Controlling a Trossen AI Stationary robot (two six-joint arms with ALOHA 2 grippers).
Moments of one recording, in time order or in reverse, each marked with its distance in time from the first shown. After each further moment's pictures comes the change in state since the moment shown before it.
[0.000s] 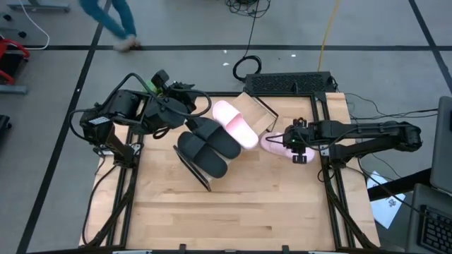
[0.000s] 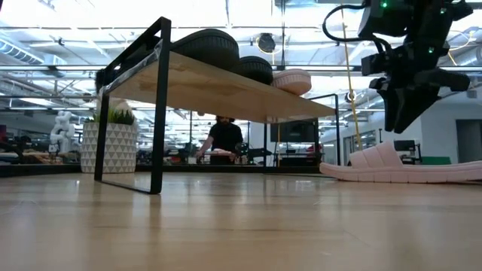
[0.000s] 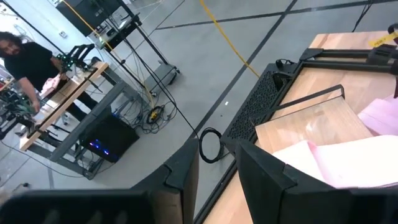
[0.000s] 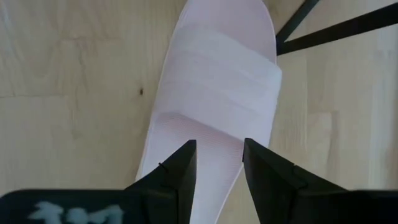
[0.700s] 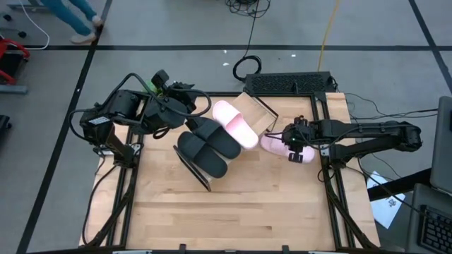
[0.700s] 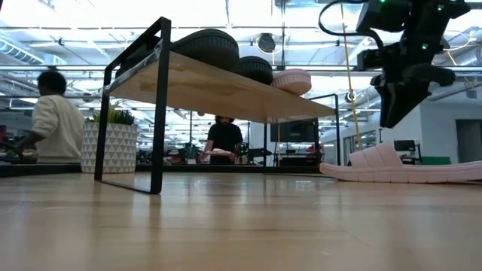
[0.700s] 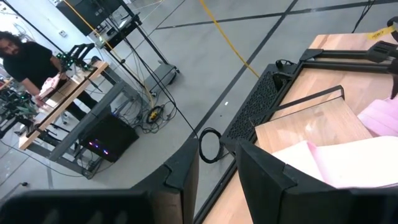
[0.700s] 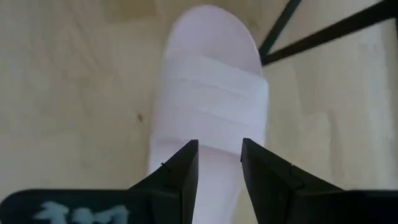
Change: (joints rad) left arm 0.000 0.000 0.000 0.000 0.000 -0.005; right arm 0.000 -0.001 0.022 0.023 0.006 0.124
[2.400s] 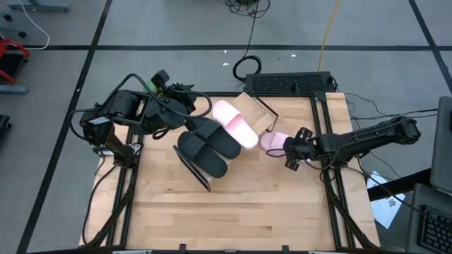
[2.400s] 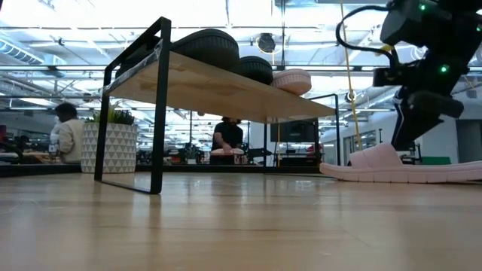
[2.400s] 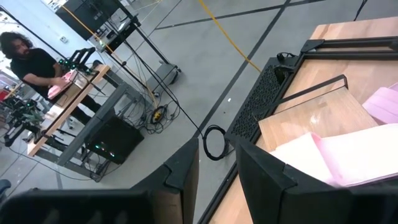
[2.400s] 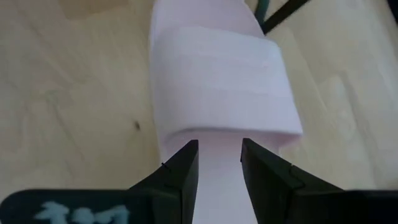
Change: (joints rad) left arm -0.002 0.000 0.000 -0.020 0.000 0.038; right arm 0.241 -0.006 -0.200 0.145 0.238 0.433
